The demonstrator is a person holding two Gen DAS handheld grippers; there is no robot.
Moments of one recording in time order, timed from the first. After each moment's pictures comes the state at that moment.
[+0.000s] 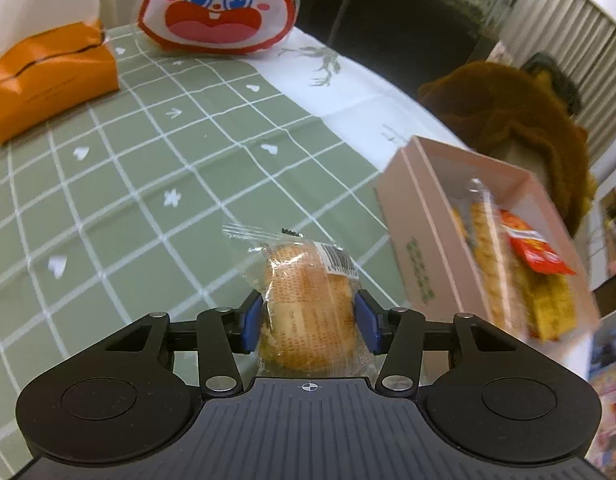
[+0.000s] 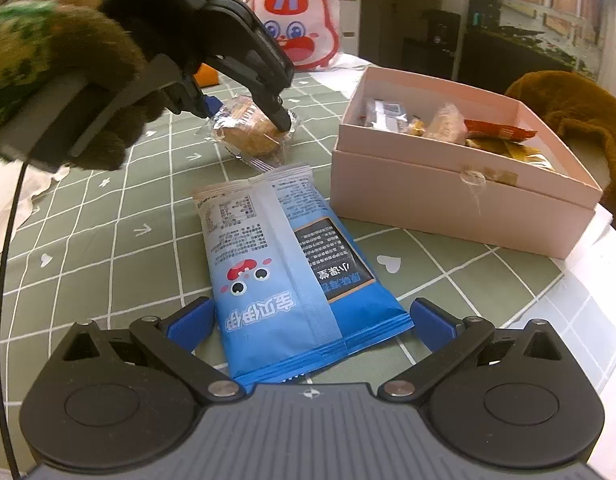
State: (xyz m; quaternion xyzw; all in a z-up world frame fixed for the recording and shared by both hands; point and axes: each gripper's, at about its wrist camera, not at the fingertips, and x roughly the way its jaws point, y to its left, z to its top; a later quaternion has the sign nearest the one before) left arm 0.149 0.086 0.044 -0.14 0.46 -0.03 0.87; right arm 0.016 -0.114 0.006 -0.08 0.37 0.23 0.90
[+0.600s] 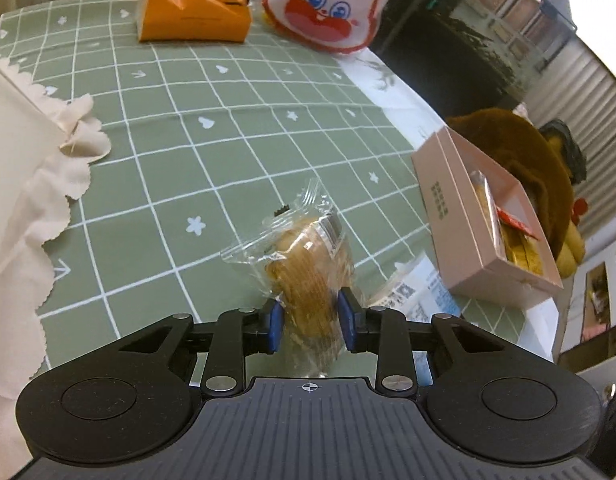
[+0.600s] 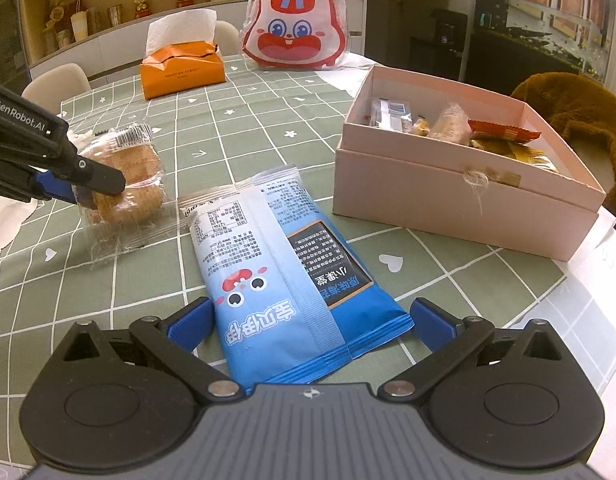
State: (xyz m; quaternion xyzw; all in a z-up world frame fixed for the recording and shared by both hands) left arm 0.008 0.136 0.046 -0.25 0.43 0.03 0.87; right arm 0.015 -0.115 0.006 -0.08 0.37 0.23 0.90
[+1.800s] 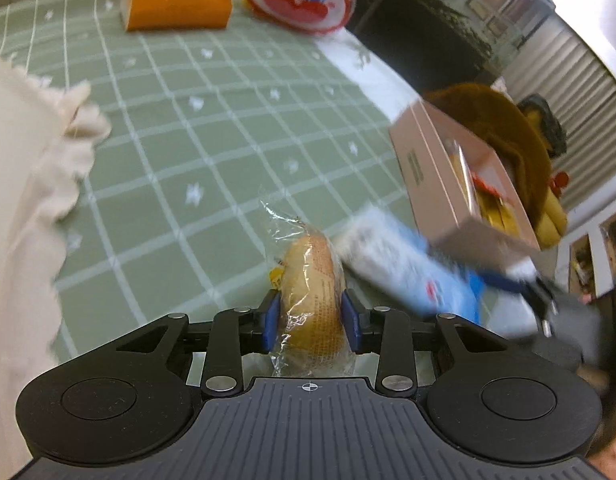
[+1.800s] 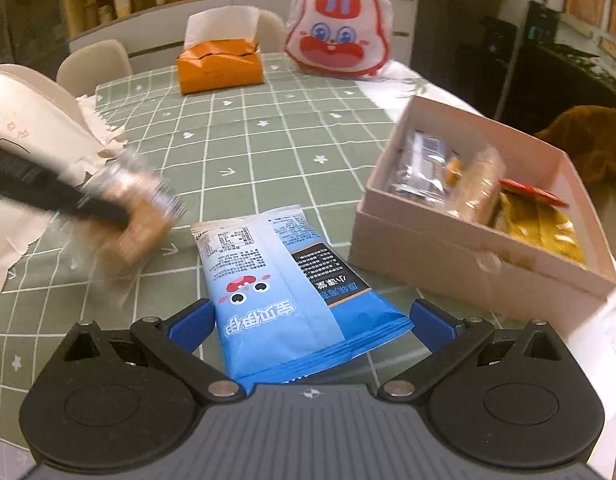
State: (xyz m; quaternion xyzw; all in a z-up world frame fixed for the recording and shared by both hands) left arm -0.026 0.137 0.055 -0.24 0.46 -0.02 0.85; right arm 0.053 -0.107 0.043 -0.12 0.39 0.31 0.86
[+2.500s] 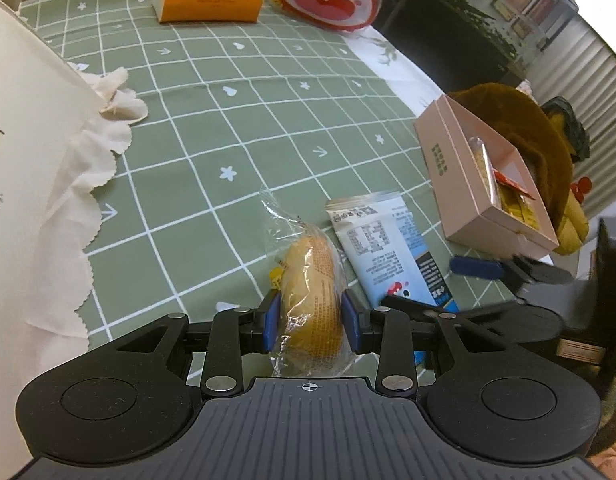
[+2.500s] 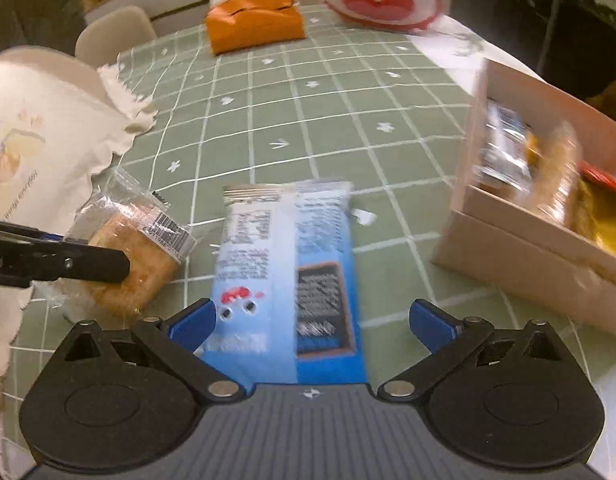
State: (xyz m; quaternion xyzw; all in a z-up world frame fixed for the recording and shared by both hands) left arm -0.039 0.138 0.056 -0.23 0.46 0.02 0.85; right arm 0.064 -0.051 0.031 -0.14 0.45 0.33 0.81
